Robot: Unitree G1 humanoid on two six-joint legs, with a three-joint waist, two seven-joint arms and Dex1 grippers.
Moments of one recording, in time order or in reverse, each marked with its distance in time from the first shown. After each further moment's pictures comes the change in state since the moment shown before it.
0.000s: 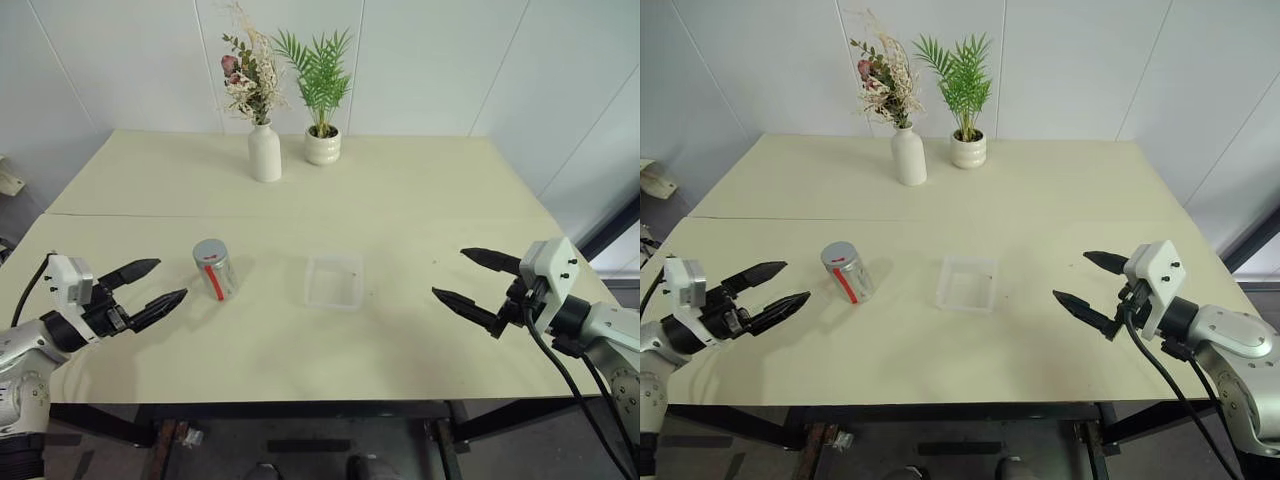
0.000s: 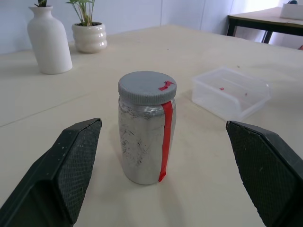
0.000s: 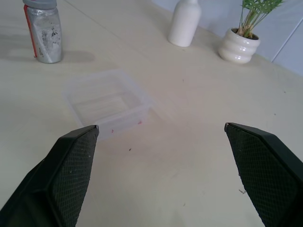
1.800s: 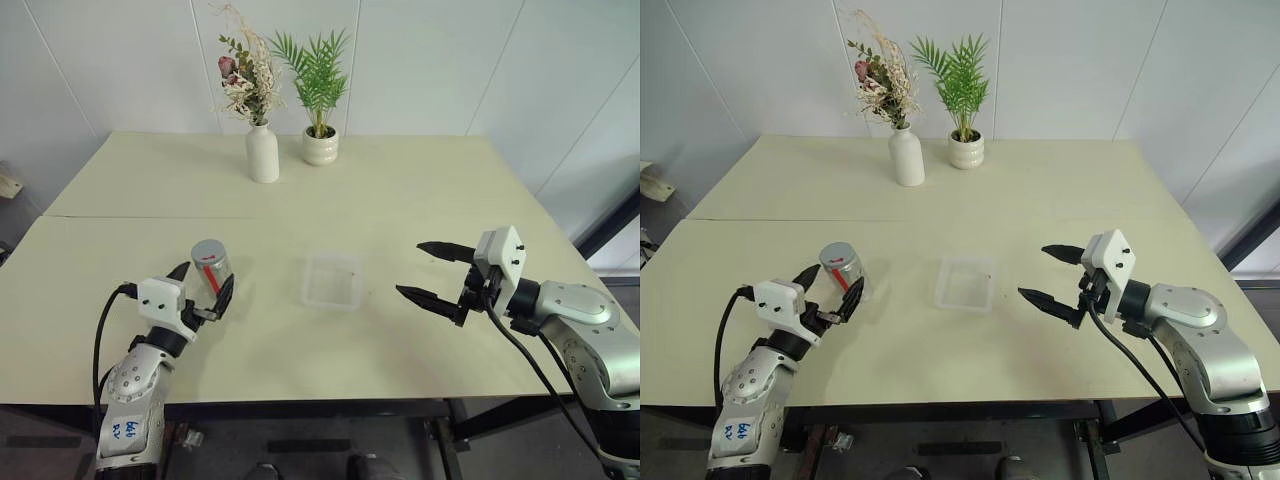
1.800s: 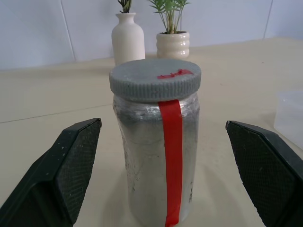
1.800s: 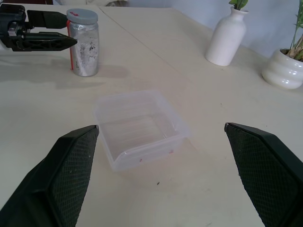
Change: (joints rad) left arm 0.057 -0.440 -0.220 -0.232 0.359 -0.183 0.746; right arm -0.201 0.050 0.193 0.115 -0.045 -0.041 0.074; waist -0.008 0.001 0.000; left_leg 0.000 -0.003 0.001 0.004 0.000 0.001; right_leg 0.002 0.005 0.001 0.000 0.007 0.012
